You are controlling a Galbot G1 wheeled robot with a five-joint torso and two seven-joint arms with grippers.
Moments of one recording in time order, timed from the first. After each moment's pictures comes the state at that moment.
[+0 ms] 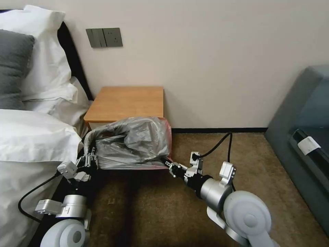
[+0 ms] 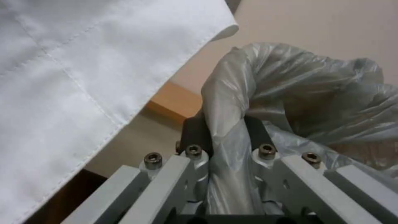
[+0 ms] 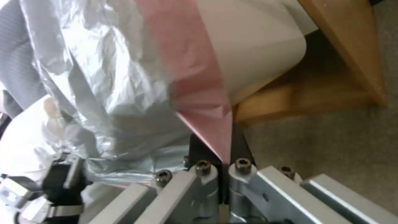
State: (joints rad) left arm 1.63 -1.44 -0.75 -2.15 -0.74 -0.10 0.17; right arm -1.33 1.34 0.23 2.28 1.16 -0.68 0.37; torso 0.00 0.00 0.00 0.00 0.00
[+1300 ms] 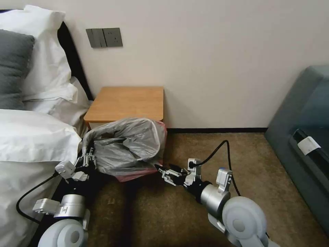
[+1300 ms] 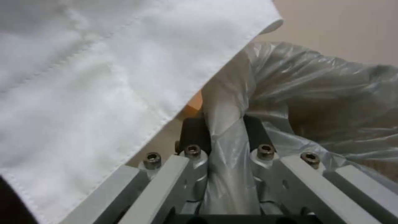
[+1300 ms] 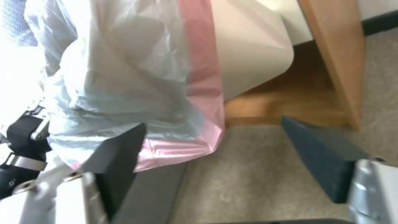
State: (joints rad) left arm 1.63 -1.45 -0.75 -2.16 -0.72 -0.06 0.10; right arm -1.41 1.30 0.24 2.28 0.83 -0.68 0.09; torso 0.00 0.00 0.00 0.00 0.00
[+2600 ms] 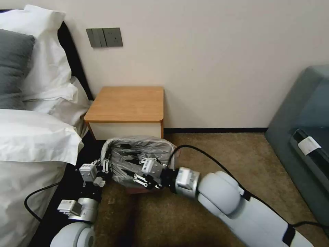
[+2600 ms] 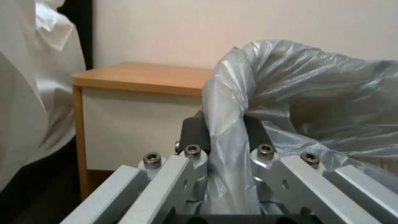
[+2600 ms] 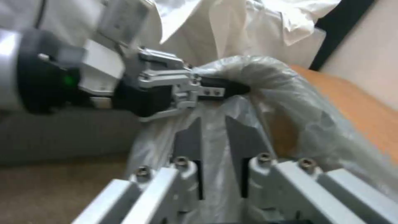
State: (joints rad) left arm 1.65 -1.44 -0.66 -2.14 -0.32 -0.12 0.15; right arm -0.85 1.08 -0.23 2.15 0.06 -0.44 -0.43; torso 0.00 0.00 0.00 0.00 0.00
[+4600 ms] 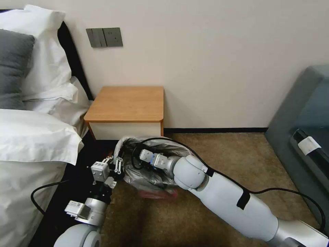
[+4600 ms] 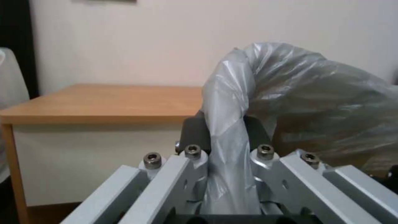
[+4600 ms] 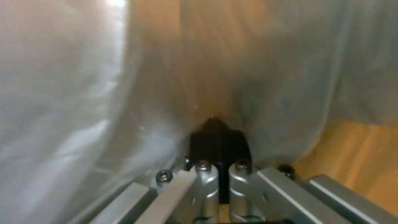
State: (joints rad) left arm 1.68 -1.46 -0.59 -2.24 -0.23 -0.10 0.23; right arm -0.62 1.19 -0.41 1.80 -0.16 -0.69 -0.36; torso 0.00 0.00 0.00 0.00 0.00
